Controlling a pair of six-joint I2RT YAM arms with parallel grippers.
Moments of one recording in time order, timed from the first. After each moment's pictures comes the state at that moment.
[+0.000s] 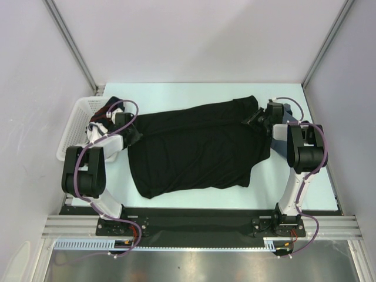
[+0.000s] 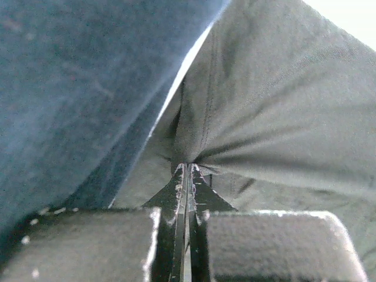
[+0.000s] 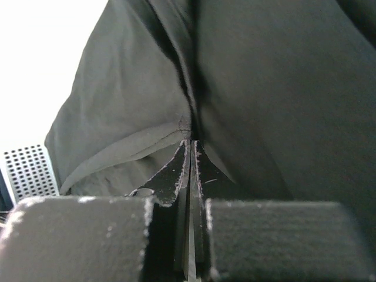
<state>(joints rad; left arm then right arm) -0.05 1.65 0.87 -0.04 -0.13 -0.63 0.00 1.99 1.09 0.28 -0.35 0.77</state>
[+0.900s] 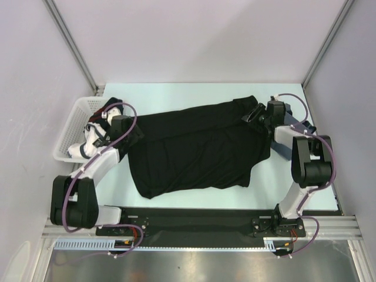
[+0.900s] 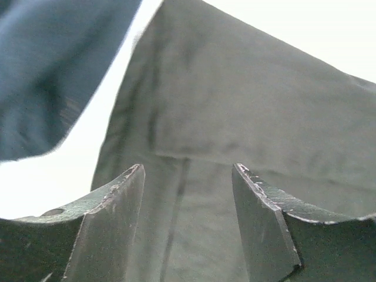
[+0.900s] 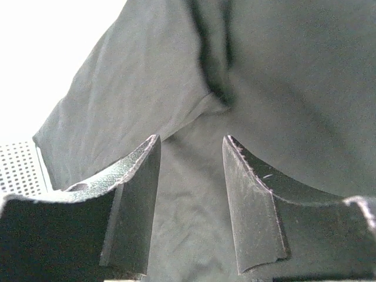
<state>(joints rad) -0.10 1.35 0.76 -0.08 -0.22 -0.60 0.04 1.80 1.02 0.18 -0.22 0.72</state>
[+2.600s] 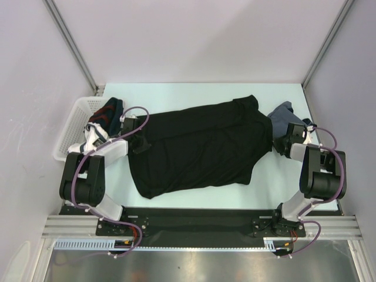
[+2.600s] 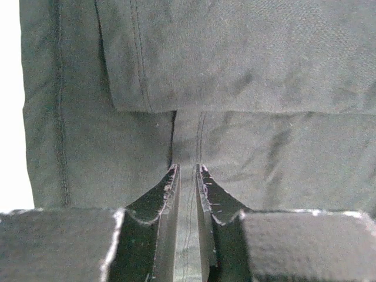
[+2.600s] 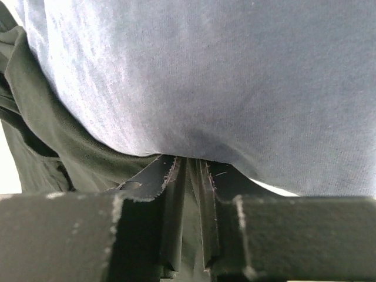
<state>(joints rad) -0.16 1.56 0.82 -0.20 -0.05 -0.54 -0.20 1.63 0.71 0.11 0.05 0.96</state>
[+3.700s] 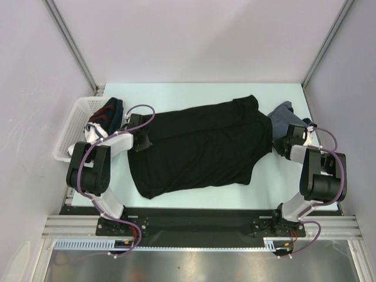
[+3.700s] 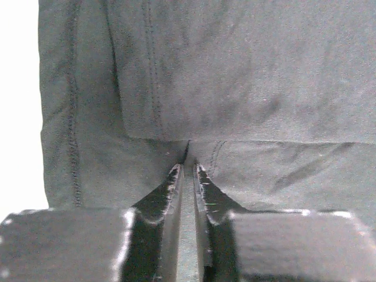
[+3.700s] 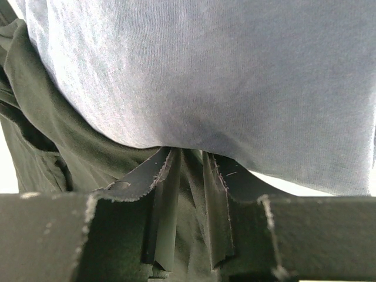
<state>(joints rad) -0.19 1.69 0.93 -0.26 -0.17 -0.51 -0.20 1.61 0.69 0.13 0.04 0.94</state>
